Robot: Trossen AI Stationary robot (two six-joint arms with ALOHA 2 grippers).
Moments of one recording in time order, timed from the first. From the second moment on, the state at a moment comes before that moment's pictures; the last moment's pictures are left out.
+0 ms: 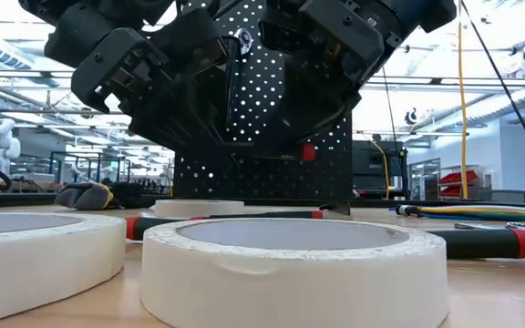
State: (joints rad) left arm -0.29 1.69 0.78 0.19 -0.08 -0.10; right arm 0.30 1.86 1.16 -0.12 0.21 0.31
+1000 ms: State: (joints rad) left arm -0.27 1.69 0.78 0.19 -0.03 -0.16; right arm 0.30 1.86 1.16 -0.13 0.21 0.36
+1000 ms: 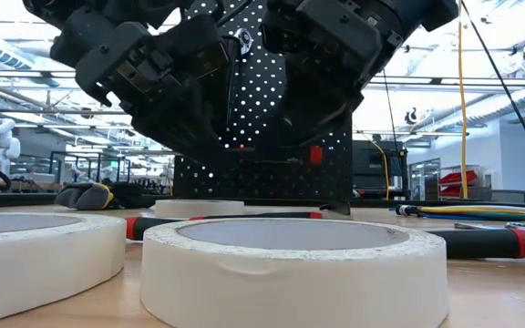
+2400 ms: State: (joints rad) left arm -0.43 1.07 0.72 0.37 -0.27 -0.11; right arm 0.37 1.59 1.02 0.66 0.29 0.15
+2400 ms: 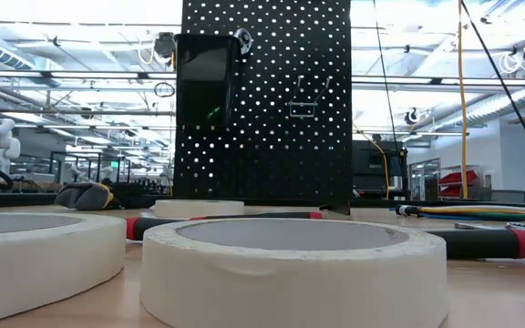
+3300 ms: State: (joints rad) left arm -0.44 1.19 0.71 0.69 -0.21 -0.09; right arm 0.35 1.68 1.24 0.76 0.29 -0.03
